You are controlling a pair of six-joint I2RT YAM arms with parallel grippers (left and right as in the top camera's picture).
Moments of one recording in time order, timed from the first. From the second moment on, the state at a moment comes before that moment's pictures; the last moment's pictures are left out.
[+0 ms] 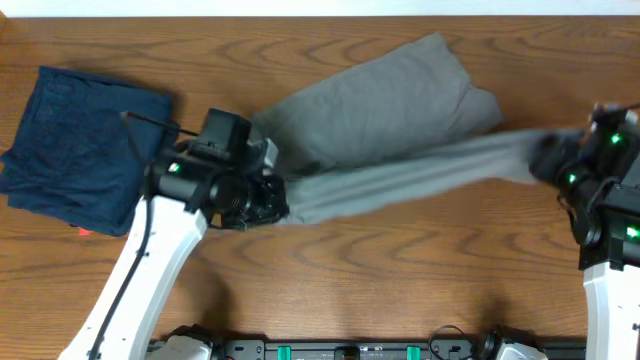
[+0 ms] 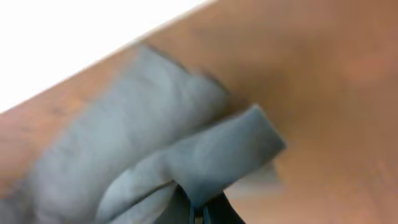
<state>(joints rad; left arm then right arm) -0.30 1.31 1.19 -1.17 0.43 -0.41 -0.26 1.05 1.02 -0.61 -0.16 0.30</state>
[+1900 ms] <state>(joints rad) -0.15 1.74 1.19 -0.79 0.23 -0.72 -0.01 1.94 1.07 -0.16 0.02 0.14</state>
